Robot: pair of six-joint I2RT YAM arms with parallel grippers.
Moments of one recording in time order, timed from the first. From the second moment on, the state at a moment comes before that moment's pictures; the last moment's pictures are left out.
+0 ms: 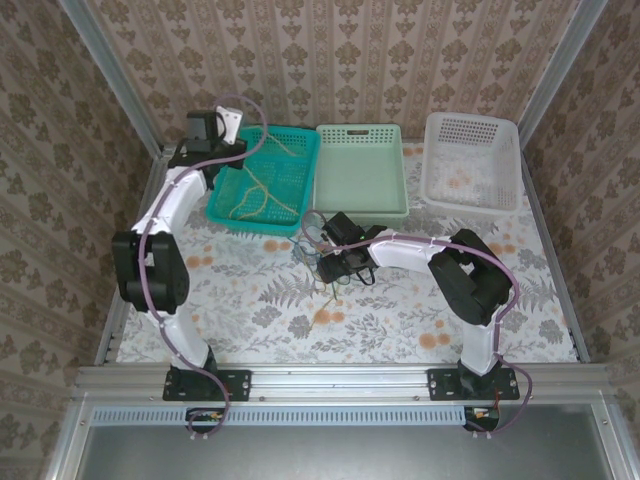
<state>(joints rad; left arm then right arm) -0.15 1.84 1.61 -0.34 0.09 0.21 0.72 1.90 1.18 -0.43 0.03 0.27</state>
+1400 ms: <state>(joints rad) -0.45 1.18 0.82 -0.38 0.14 -0.21 0.68 1.76 1.17 -0.41 -0.03 0.28</state>
